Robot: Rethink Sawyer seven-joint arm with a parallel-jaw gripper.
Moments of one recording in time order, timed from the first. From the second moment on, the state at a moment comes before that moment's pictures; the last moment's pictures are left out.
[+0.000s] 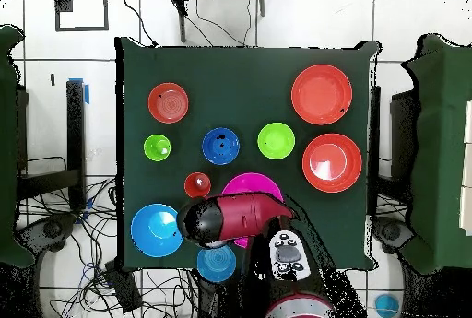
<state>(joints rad) -0.22 -0.72 0.06 1.99 -0.31 0.55 1.85</state>
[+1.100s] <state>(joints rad) -0.11 -0.74 0.06 1.82 -0.19 0.68 1.85</state>
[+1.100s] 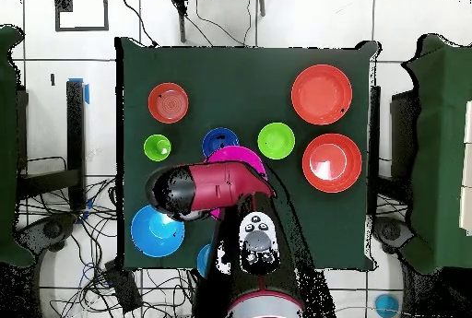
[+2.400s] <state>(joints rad) -0.10 -0.68 0.02 1.82 -0.19 0.58 1.85</state>
